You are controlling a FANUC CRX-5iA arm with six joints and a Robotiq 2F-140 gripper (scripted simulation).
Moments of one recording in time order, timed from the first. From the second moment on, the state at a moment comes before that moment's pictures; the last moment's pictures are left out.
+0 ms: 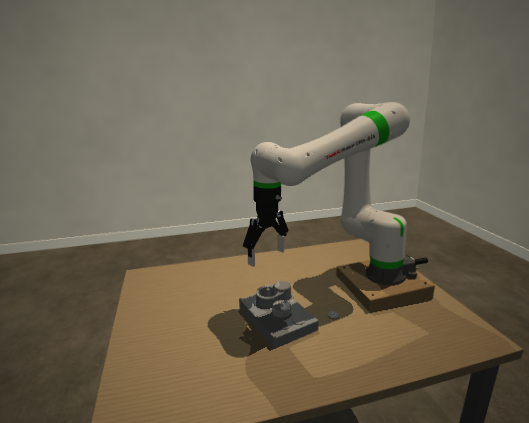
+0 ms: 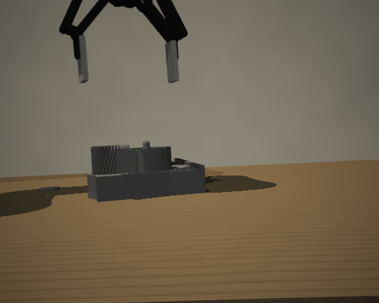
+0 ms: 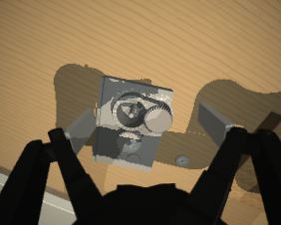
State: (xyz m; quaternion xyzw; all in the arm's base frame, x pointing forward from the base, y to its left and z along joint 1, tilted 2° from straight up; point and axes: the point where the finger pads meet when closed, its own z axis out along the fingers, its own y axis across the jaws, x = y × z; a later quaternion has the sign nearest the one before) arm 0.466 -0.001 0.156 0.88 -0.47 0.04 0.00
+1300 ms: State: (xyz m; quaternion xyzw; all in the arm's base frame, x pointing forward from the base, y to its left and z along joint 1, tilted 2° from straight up) arm 0.443 0.122 0.107 0.88 -0.47 0.02 0.00
